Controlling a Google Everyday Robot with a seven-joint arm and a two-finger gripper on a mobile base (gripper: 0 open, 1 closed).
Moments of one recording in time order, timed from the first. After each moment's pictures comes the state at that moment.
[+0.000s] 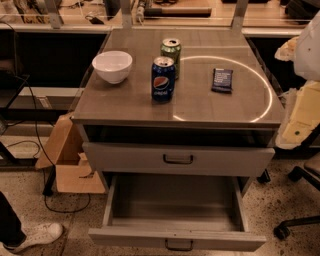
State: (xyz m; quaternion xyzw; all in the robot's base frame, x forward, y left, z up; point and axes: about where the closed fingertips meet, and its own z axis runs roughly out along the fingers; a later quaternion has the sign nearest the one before) arm 0.438 -0.217 0.976 -0.60 0.78 -0.03 0.16
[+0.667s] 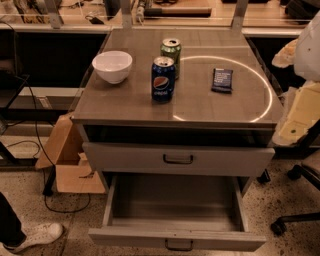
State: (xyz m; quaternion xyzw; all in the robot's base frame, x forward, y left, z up) arm 0.438 -0.217 0.976 -0.60 0.78 -0.03 0.16
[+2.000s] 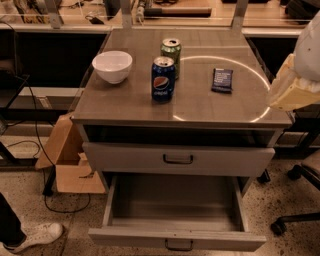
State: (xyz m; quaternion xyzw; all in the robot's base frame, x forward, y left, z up) arm 0.438 -0.217 0.976 -0.60 0.78 -0.03 0.16
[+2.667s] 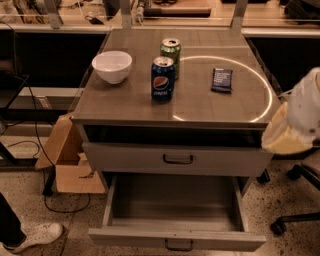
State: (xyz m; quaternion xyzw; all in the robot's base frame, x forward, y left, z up) arm 0.404 -0.222 0.908 -0.58 0.80 0.00 0.15
